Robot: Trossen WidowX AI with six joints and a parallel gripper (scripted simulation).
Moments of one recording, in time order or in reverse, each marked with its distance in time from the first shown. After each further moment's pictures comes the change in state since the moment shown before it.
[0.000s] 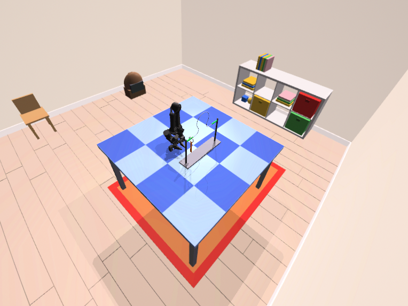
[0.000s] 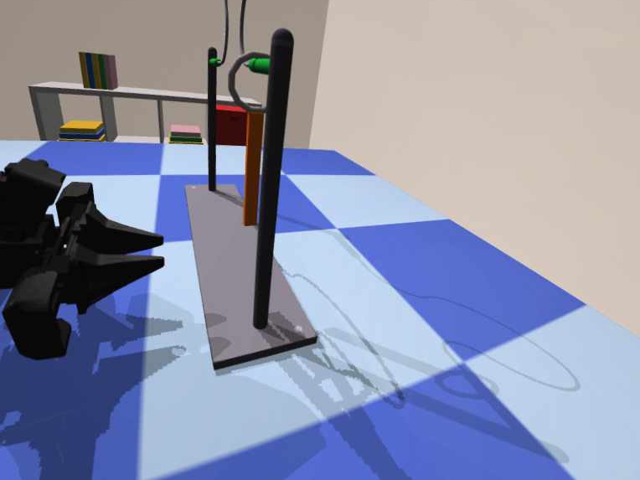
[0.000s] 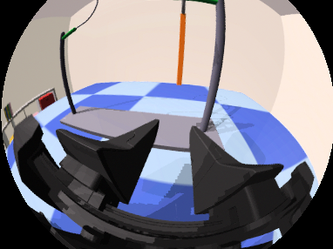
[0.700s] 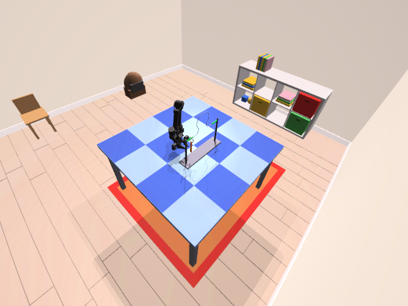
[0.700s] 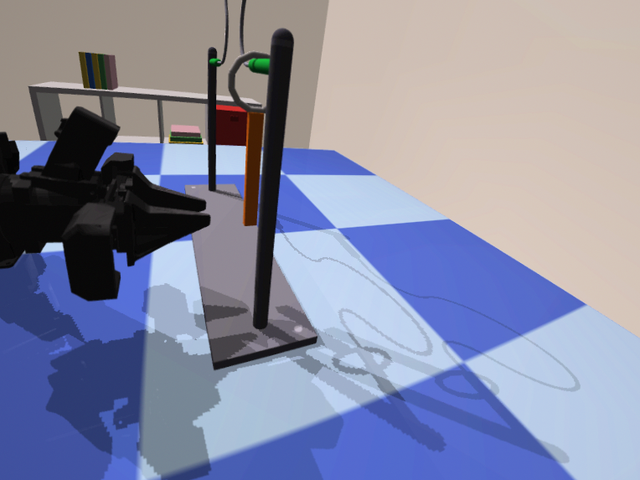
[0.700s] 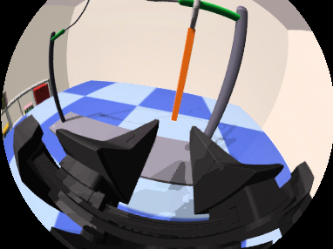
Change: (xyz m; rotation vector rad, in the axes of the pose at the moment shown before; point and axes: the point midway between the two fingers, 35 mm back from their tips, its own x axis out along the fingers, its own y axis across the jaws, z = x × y) arm 0.041 0.004 0.046 -0.107 -0.010 -0.016
